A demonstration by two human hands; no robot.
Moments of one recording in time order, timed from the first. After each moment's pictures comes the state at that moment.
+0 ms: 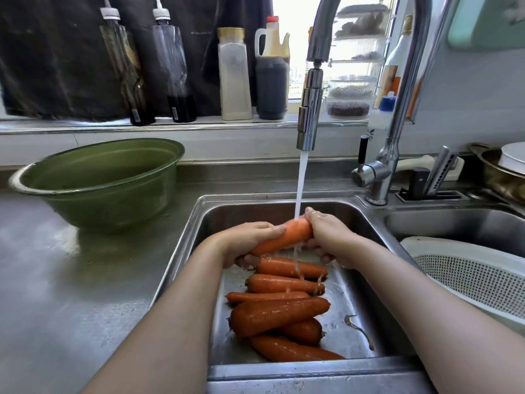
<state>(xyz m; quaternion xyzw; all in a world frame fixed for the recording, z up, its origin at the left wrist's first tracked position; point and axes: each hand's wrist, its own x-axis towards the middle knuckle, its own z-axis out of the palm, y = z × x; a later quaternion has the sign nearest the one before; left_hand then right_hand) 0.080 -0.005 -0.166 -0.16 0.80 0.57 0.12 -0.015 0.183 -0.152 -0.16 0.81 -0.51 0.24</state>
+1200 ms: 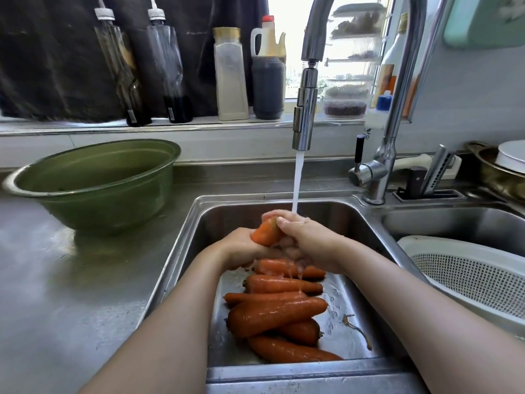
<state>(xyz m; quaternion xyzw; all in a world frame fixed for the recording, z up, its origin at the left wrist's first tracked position) 0.080 -0.002 -0.180 -0.14 0.84 0.52 0.06 0.005 0.177 -0.149 -0.32 0.69 -0.53 0.36</state>
